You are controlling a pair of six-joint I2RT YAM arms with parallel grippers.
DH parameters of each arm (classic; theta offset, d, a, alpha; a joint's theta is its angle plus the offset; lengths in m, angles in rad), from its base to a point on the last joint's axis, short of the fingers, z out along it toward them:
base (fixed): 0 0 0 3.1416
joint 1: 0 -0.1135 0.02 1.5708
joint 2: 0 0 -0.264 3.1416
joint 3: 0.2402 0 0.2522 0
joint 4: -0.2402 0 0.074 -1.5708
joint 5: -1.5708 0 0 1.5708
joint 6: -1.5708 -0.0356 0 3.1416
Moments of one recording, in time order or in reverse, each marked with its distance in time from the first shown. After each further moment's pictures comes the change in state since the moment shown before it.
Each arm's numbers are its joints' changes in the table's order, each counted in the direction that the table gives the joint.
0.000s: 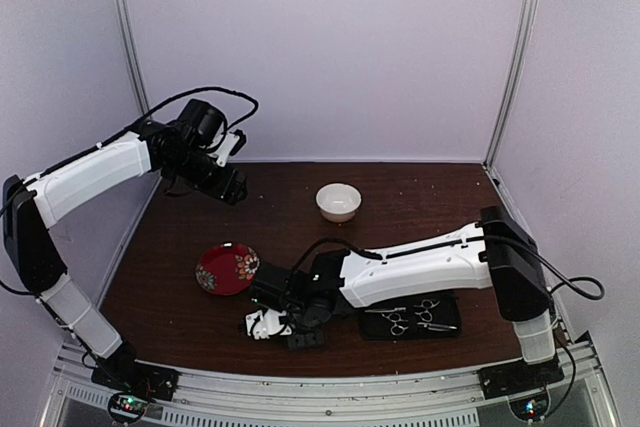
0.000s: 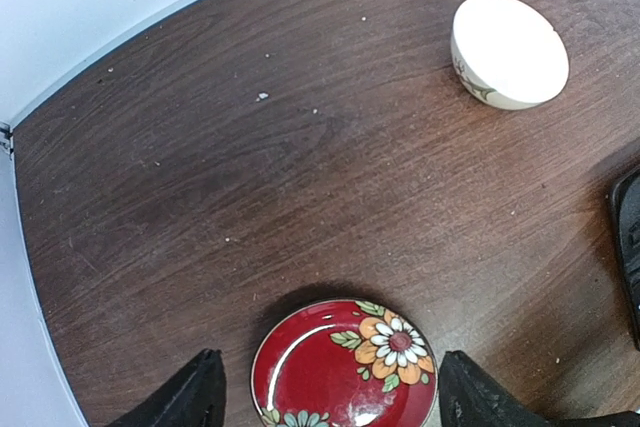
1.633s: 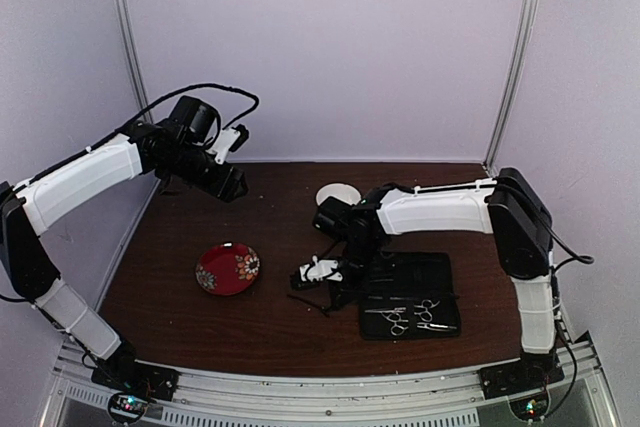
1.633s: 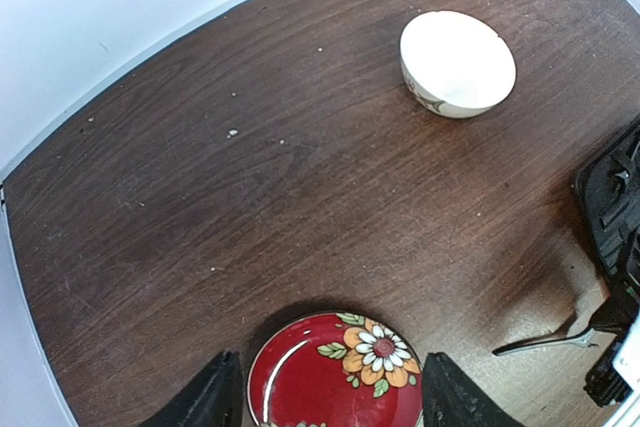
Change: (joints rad) left arm -0.001 -0.059 -0.029 0.049 -0.085 -0.101; right arm 0.391 -0.046 -0.083 -0.174 0.542 0.251
